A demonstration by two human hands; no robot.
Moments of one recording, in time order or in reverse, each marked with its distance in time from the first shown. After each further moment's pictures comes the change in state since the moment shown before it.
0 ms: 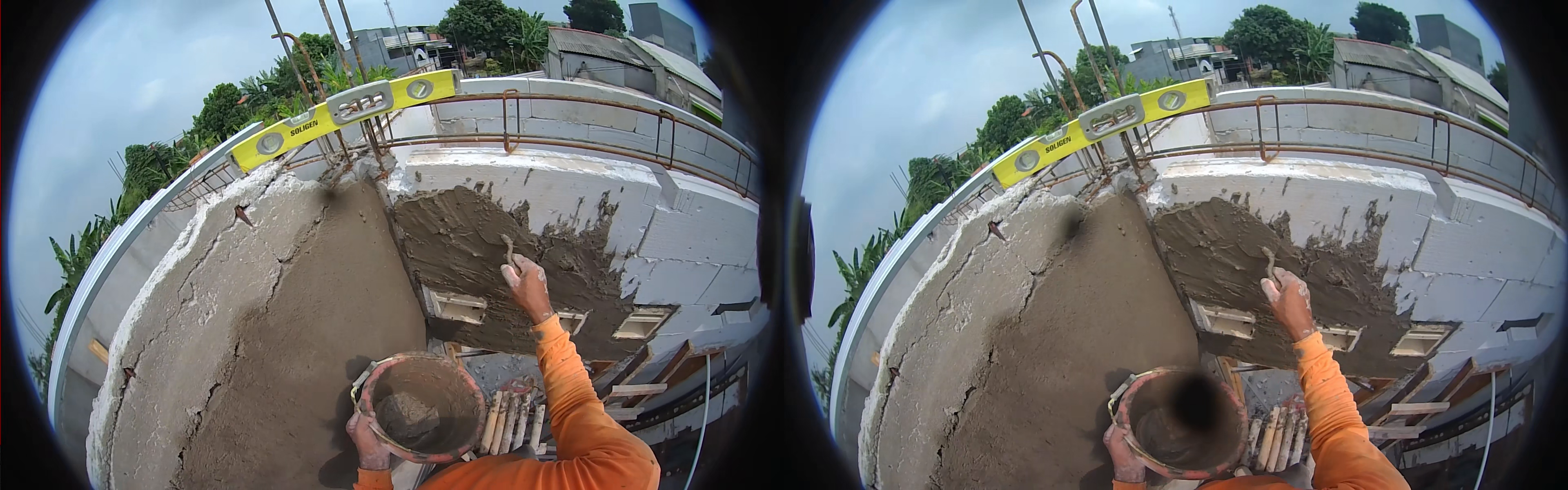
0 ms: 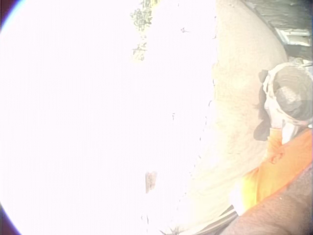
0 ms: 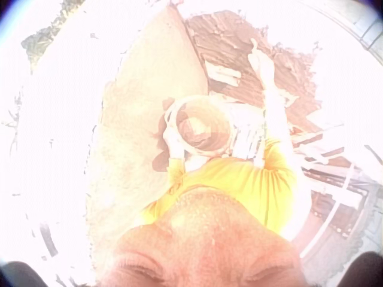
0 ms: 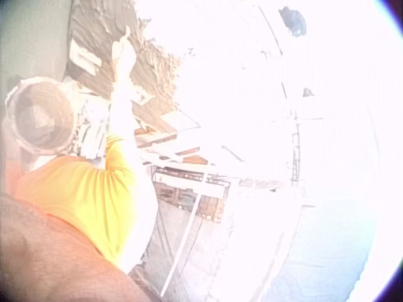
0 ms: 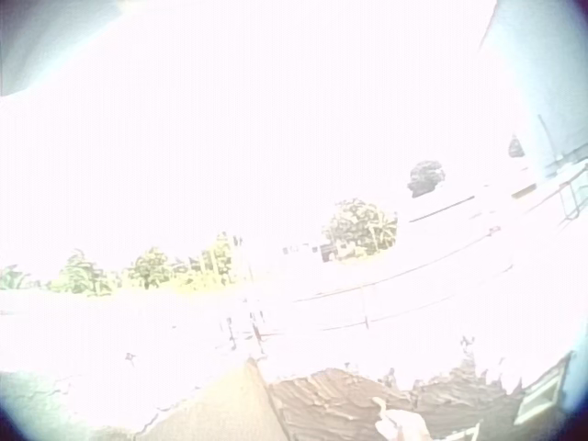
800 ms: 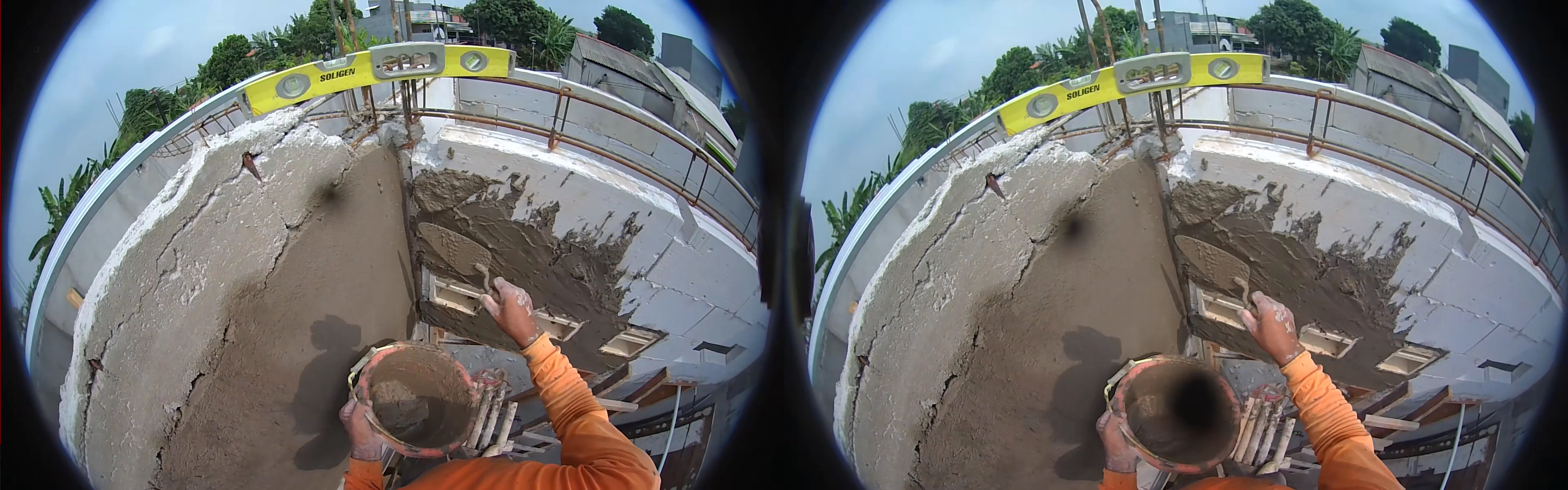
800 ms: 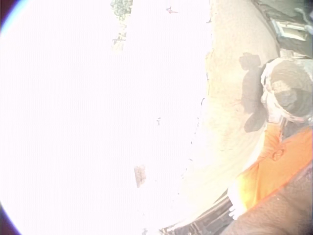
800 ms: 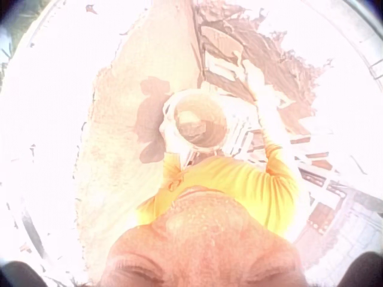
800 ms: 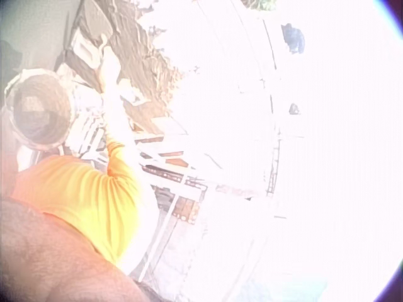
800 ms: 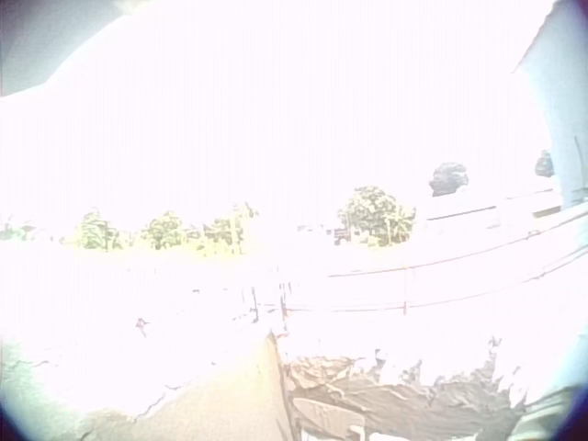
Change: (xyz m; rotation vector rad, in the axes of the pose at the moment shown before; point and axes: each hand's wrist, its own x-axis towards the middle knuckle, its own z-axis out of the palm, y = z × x) left_hand 0.006 -0.020 -0.001 -0.089 -0.030 -0.032; right_hand -0.036 -0.036 0.028 -0.124 -0.394 -0.175
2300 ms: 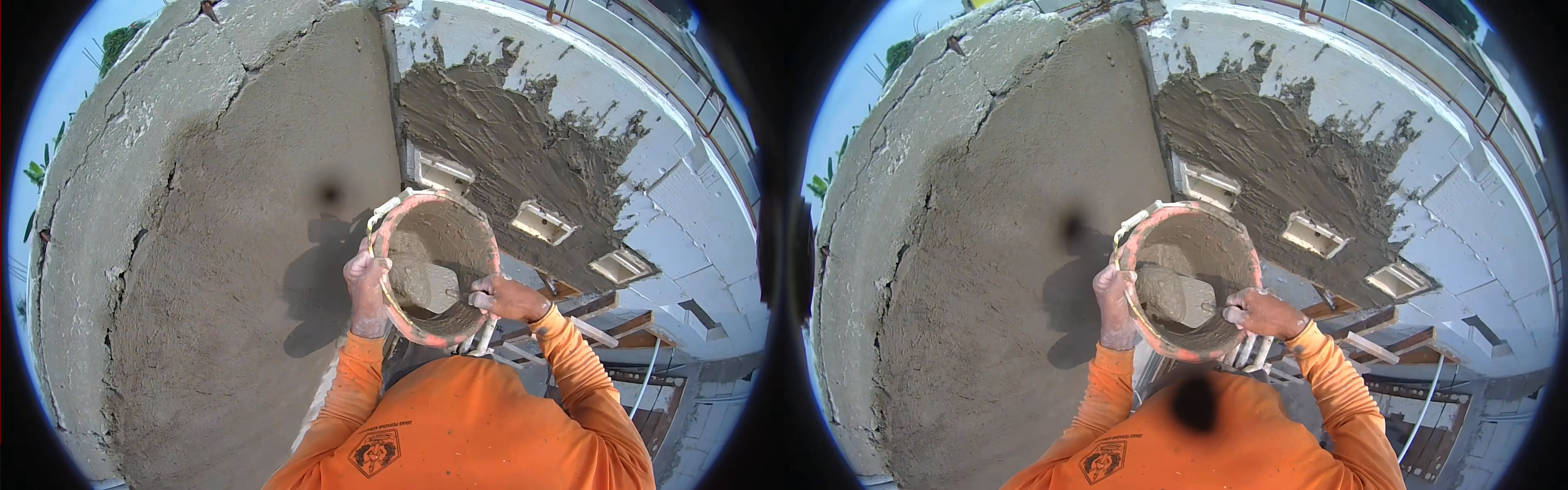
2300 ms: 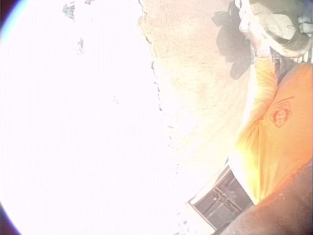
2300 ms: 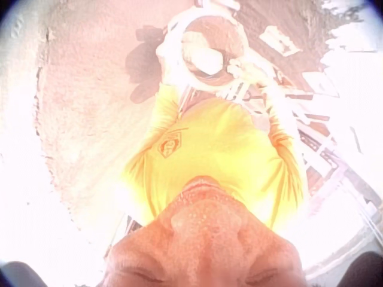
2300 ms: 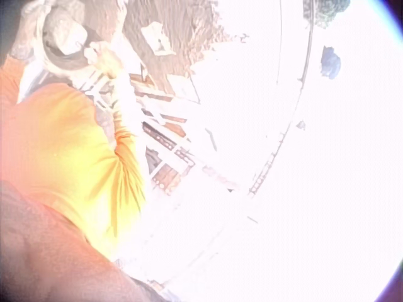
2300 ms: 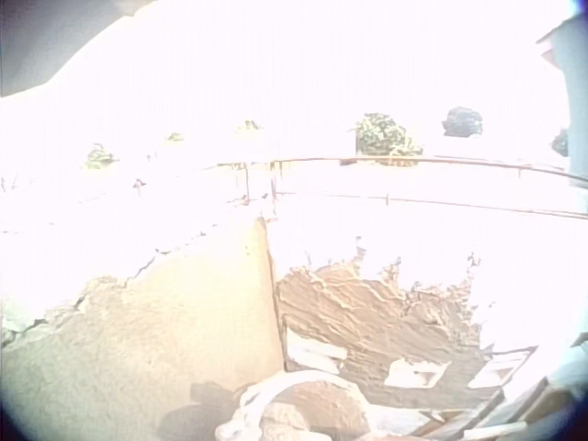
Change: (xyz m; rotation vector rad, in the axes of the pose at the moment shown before) left_hand -0.037 -0.006 0.092 0.070 -0.355 0.117; right_hand -0.167 -0.016 -0.038 0.372 -1.064 0.354
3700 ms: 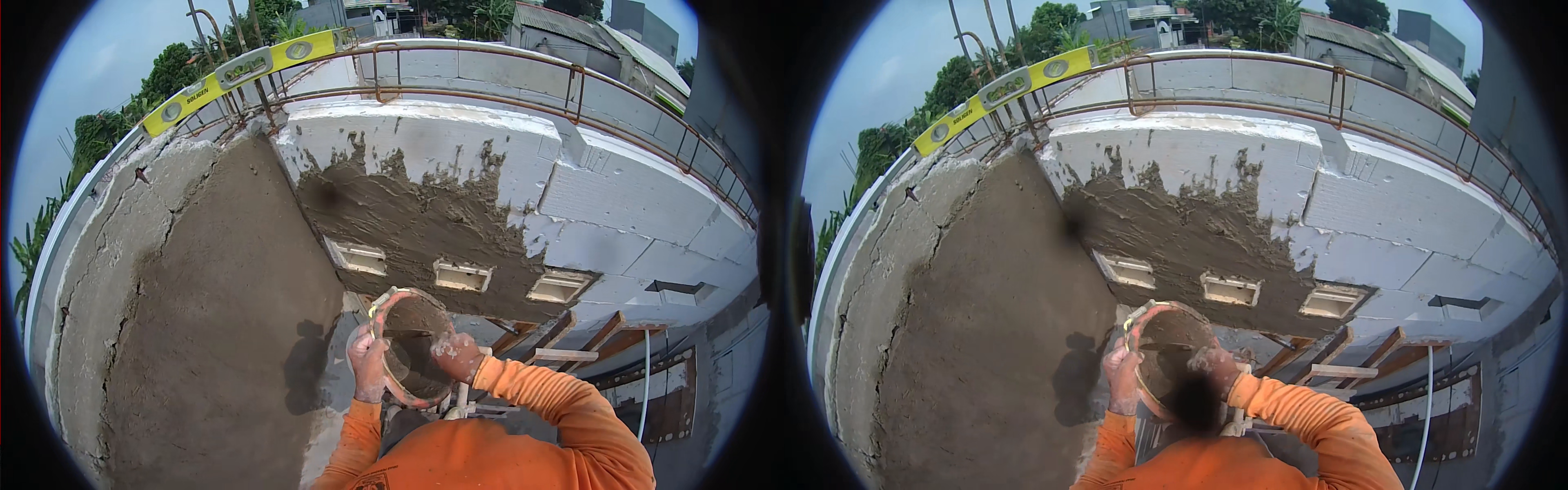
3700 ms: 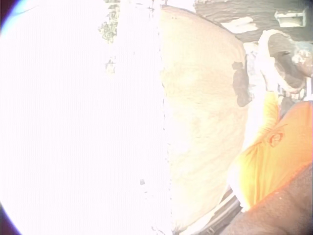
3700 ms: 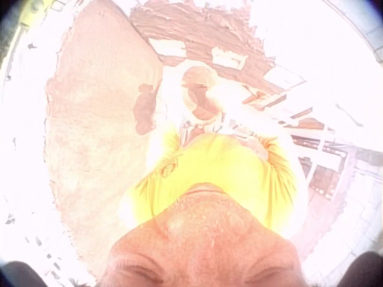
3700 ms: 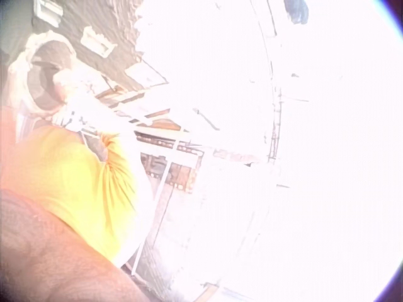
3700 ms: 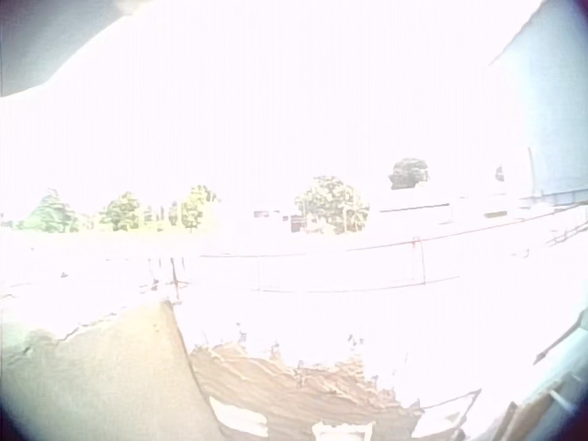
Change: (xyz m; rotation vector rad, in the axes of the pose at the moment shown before) left_hand -0.066 -0.094 0.112 0.247 -0.194 -0.054; right_hand -0.053 0.139 0.030 -0.886 0.592 -0.417
